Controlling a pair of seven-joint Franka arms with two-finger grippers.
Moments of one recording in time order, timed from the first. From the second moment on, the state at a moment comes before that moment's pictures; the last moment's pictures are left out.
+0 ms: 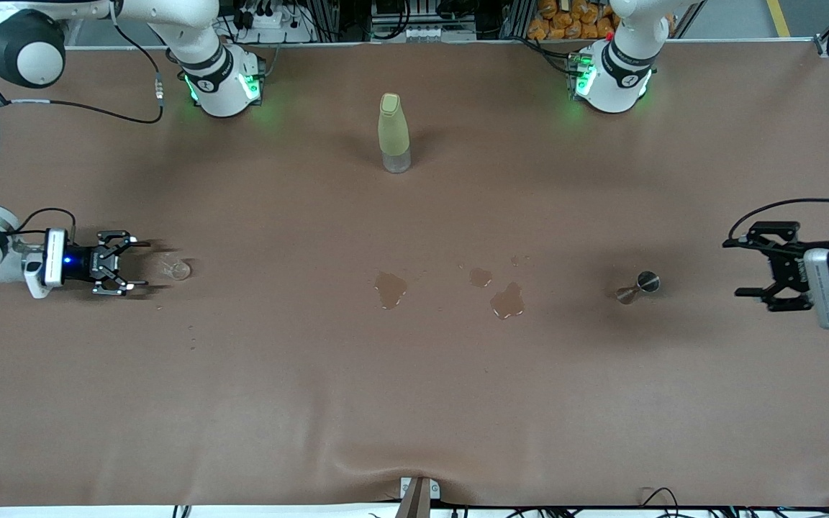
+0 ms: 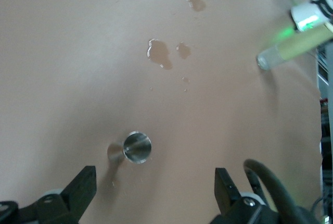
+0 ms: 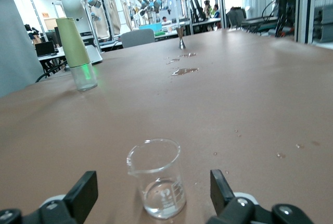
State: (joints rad) left arm 0.32 0.53 -0.09 -1.39 -0.52 1.47 1.43; right arm -0.51 0.92 -0.11 -1.60 0.96 1.38 -2.54
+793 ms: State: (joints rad) left arm 0.39 0.78 -0.09 -1.39 -0.74 1.50 2.12; right arm -0.51 0.98 -0.07 -1.60 1.01 1.36 -2.59
